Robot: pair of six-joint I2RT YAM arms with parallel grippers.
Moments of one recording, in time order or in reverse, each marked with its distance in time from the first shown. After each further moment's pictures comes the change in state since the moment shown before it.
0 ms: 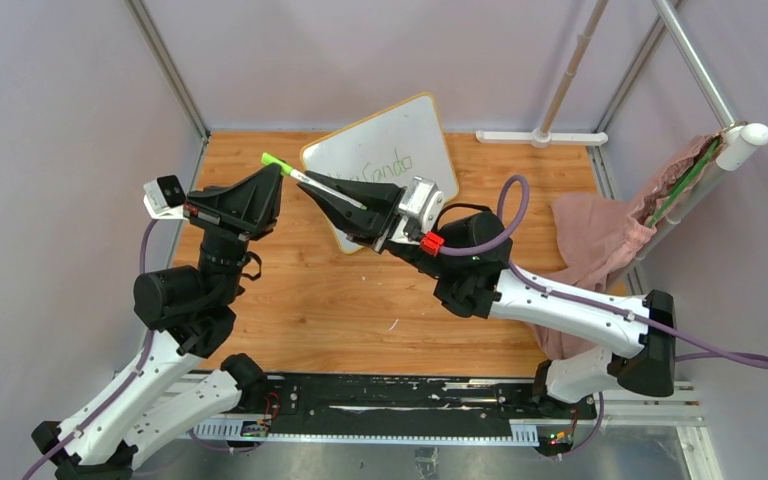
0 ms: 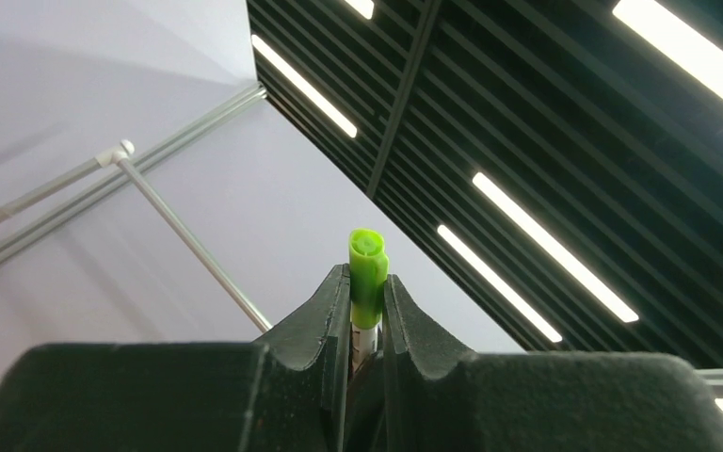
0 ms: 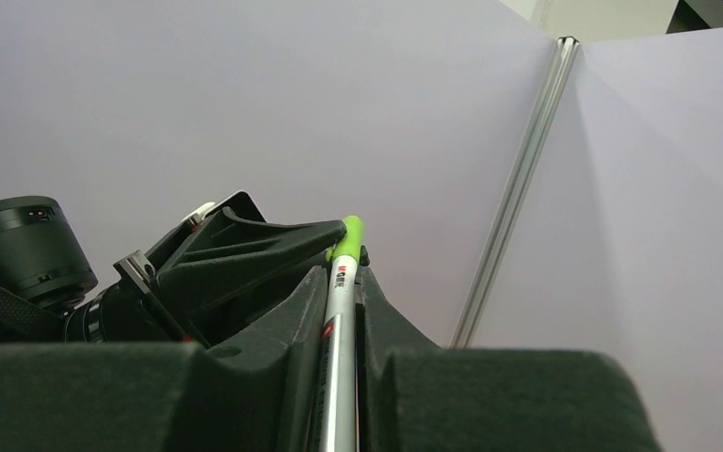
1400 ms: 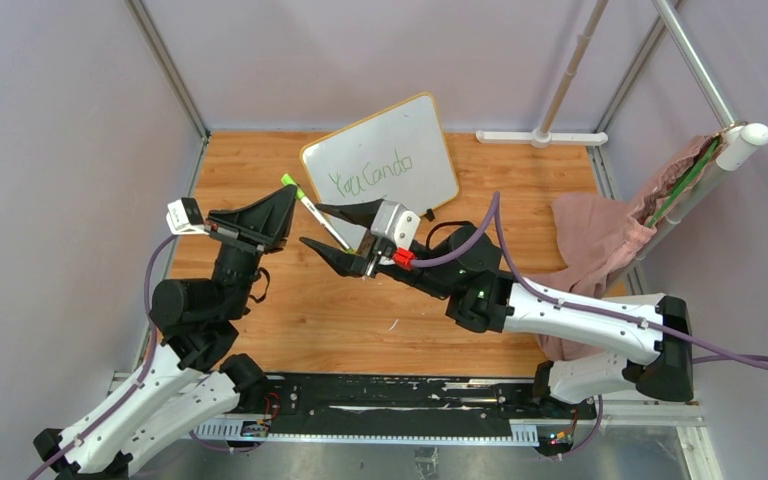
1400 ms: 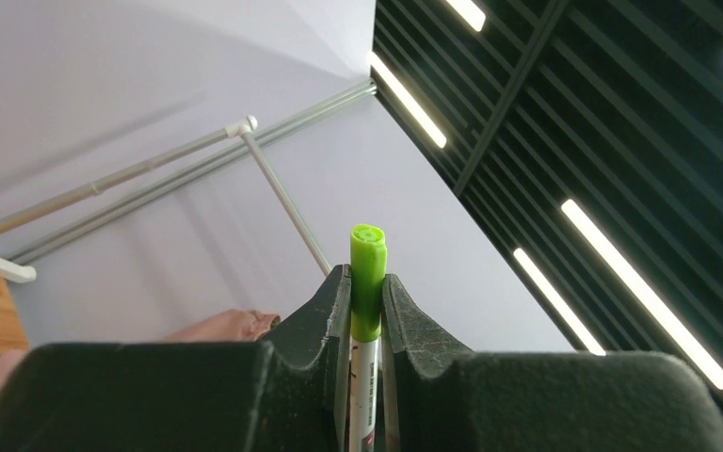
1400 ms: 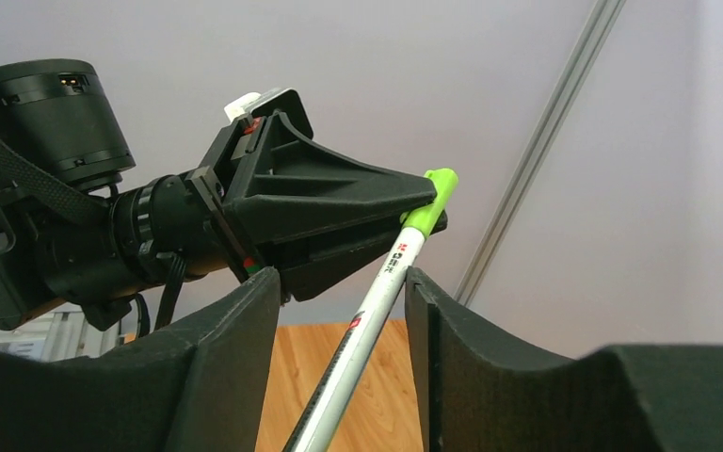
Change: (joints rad) left arm -0.034 -0.119 -0.138 -0.175 -0.143 0.003; right arm 0.043 -0.097 -0.144 -0.241 0.065 0.002
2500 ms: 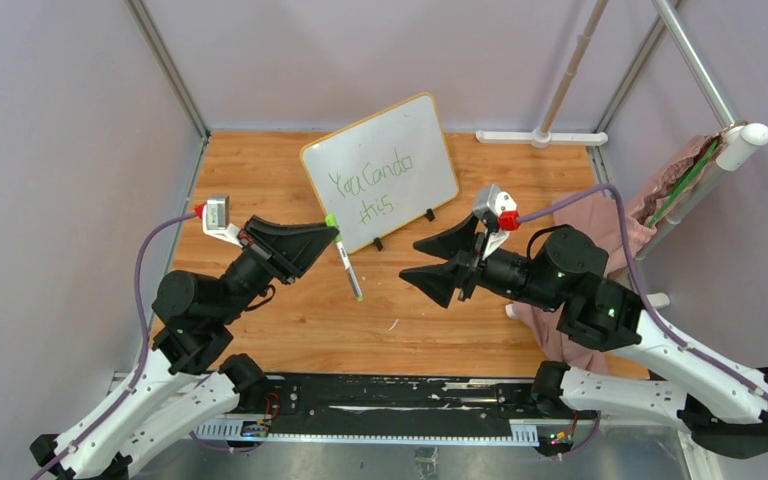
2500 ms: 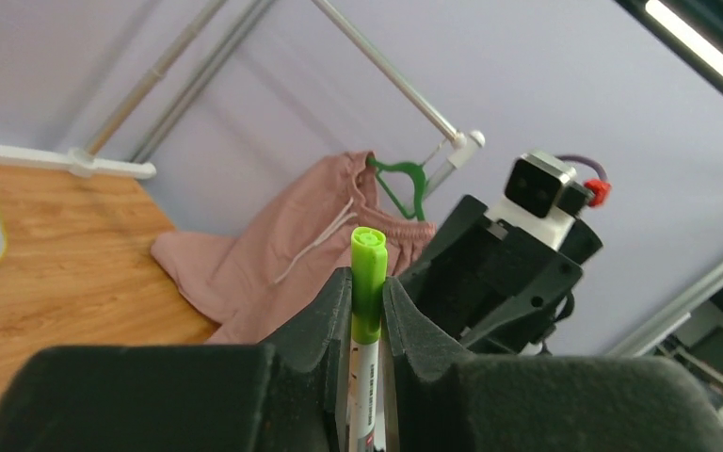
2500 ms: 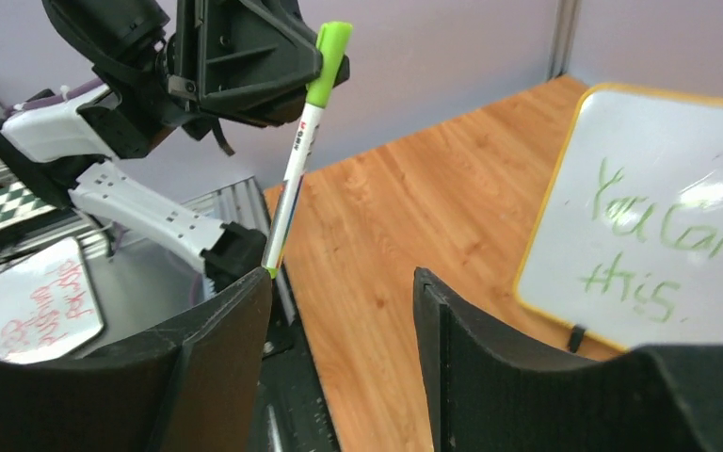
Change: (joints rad) left arm -0.001 -0.035 0.036 -0.259 0.339 0.325; right arm -0.133 -0.456 -0.040 -0.782 -0.023 0.438
